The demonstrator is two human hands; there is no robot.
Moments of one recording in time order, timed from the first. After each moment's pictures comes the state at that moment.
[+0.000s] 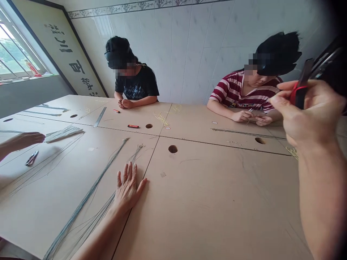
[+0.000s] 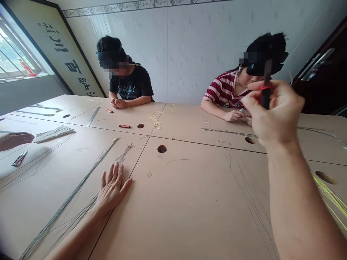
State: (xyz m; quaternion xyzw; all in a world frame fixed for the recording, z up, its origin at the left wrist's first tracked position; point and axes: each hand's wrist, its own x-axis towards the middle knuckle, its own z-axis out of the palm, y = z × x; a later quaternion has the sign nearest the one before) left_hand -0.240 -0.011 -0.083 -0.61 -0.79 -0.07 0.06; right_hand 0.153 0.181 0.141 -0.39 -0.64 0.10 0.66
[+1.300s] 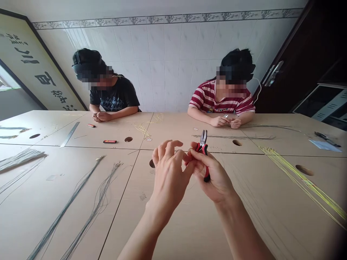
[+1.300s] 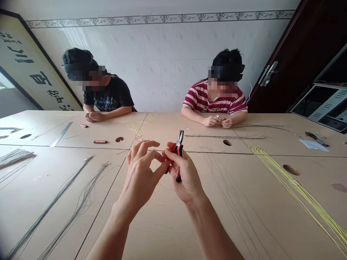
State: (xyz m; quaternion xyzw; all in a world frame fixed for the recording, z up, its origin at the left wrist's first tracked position) left_hand -0.043 0.090 0.087 -0.71 -0.56 -0.42 0.00; right_hand 0.069 0.117 0.076 -0.28 -0.28 0.73 0.56
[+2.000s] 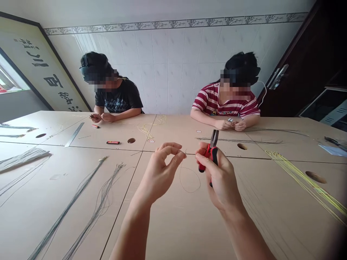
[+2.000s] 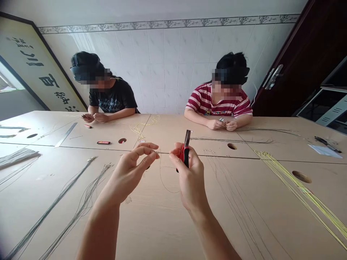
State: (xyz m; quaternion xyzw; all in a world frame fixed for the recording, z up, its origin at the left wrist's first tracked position) left_hand -0.080 0.091 0.107 -0.62 -0.53 -0.46 -0.34; right_hand 0.065 0.108 0.075 -0.41 -0.42 0.50 0.64
